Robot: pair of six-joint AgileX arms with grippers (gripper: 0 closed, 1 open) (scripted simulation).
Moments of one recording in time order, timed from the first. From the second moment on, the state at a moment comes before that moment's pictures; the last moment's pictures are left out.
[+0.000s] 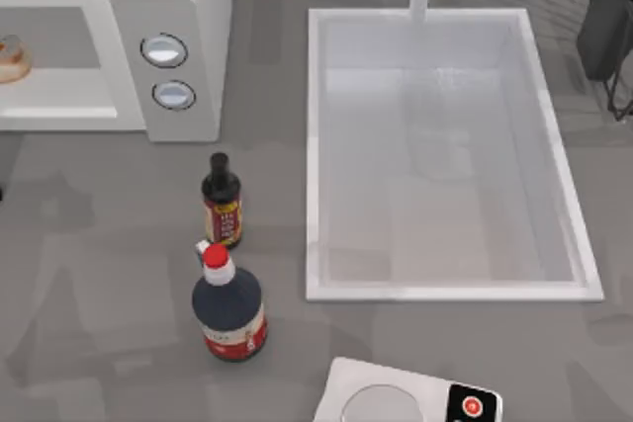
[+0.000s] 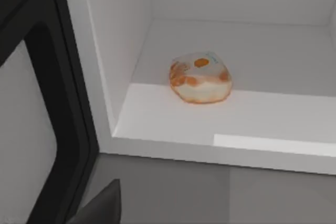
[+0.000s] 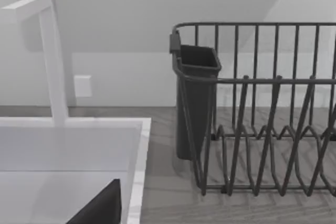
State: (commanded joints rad) left arm 0.19 1.00 0.33 0.34 0.06 0.05; right arm 0.00 0.00 0.00 0.00 0.00 0.00
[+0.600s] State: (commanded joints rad) left arm 0.03 0.14 0.04 0.07 0.00 0.01; right arm 0.00 0.00 0.00 0.00 0.00 0.00
